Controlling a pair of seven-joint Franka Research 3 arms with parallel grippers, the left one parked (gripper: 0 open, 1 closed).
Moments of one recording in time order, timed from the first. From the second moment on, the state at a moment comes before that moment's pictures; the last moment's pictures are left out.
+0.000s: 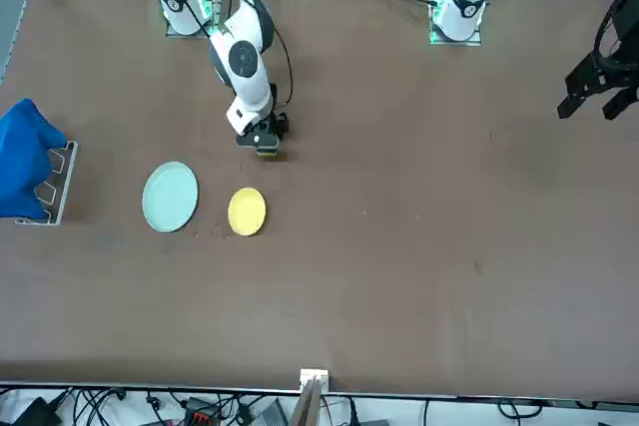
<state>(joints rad) 0.61 0.35 0.09 -2.25 -0.04 2.57 0.74</state>
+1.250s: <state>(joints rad) 0.60 0.37 0.08 -2.26 -0.04 2.59 0.74</state>
